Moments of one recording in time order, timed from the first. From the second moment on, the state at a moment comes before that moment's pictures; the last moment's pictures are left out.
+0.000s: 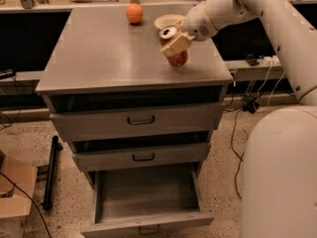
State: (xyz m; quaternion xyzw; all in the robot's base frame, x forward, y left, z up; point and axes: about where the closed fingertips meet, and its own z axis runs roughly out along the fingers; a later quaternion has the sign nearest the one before) arm 0.720 -0.043 0.902 -0.61 0.66 0.23 0.37
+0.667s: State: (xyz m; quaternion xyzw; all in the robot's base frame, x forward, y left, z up) arm 0.639 0.044 0.901 -0.73 0.57 0.17 0.34
